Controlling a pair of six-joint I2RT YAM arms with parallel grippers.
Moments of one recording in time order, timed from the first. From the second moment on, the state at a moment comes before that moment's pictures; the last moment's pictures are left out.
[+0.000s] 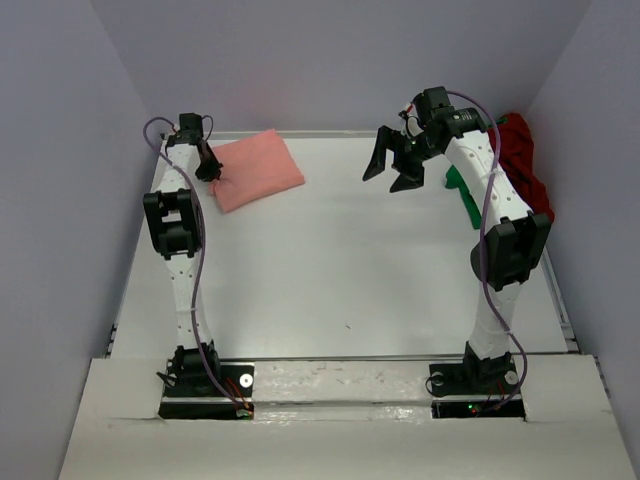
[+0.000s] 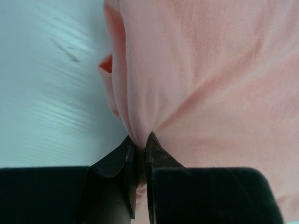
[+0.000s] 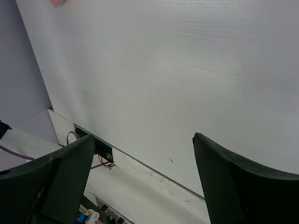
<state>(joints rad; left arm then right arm) 0.09 2.52 2.27 -0.76 0.02 -0.43 0.27 2.01 2.14 -1.19 -0.49 0.45</state>
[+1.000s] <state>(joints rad) 0.07 2.34 2.24 -0.71 -0.27 -0.29 0.27 2.01 2.14 -1.20 -0.54 0.47</state>
